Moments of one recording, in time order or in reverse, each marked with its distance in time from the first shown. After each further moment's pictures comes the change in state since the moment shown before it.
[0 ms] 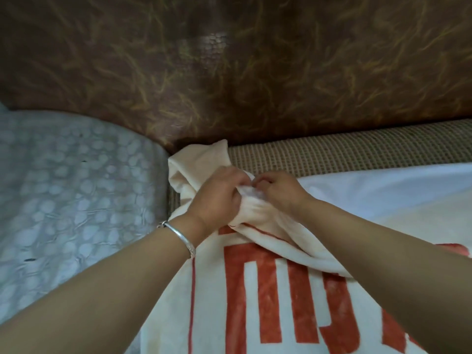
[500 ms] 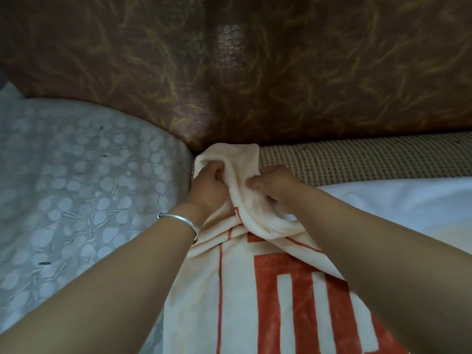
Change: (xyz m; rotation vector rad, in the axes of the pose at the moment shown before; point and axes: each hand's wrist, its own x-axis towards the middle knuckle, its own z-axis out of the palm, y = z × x) left_hand 0.006 -0.085 -0.015 -0.423 0.054 -0.600; right_hand 0.051 -0.042 0.060 0.290 0.005 0.361
